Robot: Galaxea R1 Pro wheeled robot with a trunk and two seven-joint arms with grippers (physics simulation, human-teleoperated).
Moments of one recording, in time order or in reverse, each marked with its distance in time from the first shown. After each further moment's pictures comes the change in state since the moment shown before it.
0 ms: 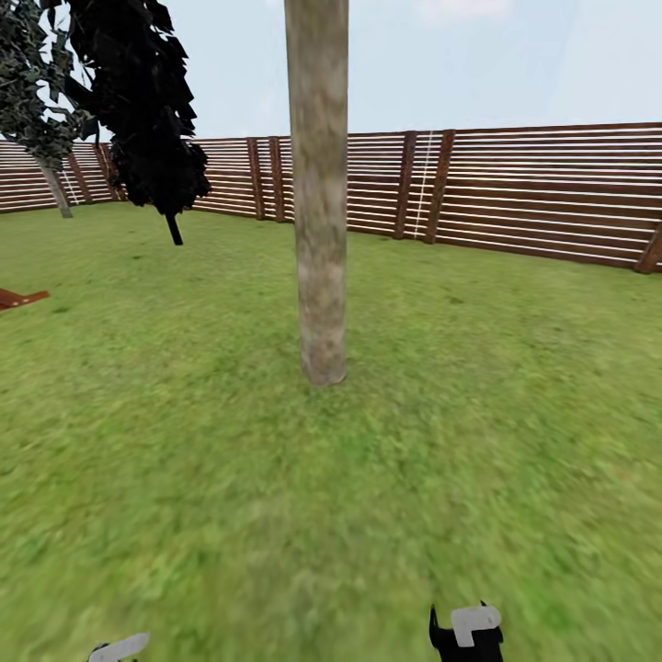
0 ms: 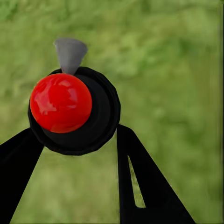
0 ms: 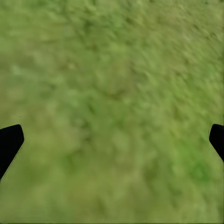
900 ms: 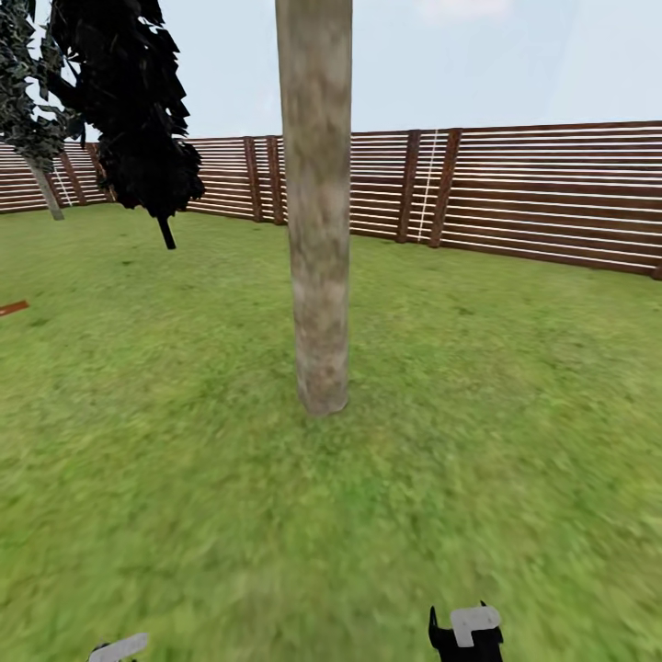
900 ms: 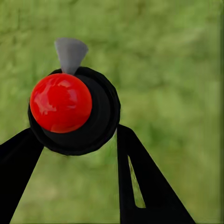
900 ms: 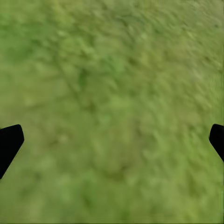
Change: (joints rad) left arm 0.000 0.000 0.000 0.000 0.000 0.000 0.000; right arm 0.000 0.002 0.000 0.000 -0.001 0.000 -0.001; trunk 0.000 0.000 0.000
